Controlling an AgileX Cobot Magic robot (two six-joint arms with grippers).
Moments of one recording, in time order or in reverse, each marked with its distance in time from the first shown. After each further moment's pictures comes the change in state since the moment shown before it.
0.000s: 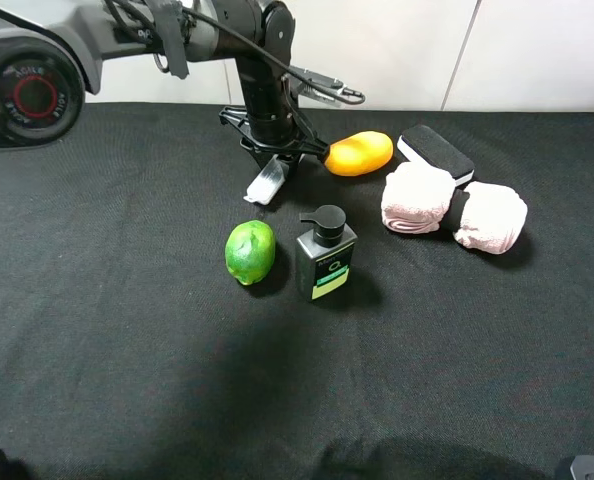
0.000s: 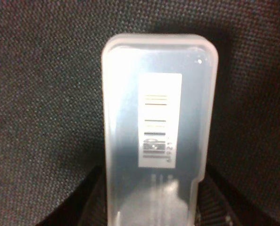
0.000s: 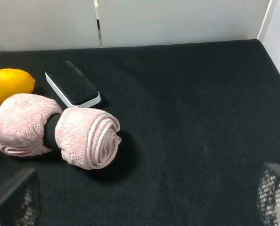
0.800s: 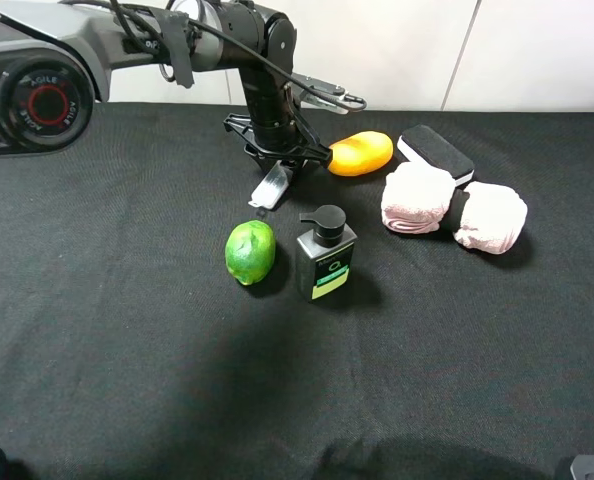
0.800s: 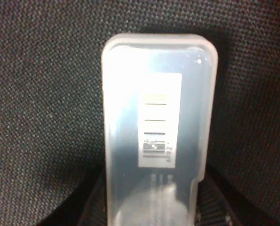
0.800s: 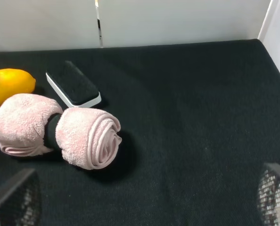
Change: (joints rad) left arm 0.000 0.019 -0.007 -0.017 -0.031 0.007; right arm 0.000 0.000 0.000 0.000 0.000 0.000
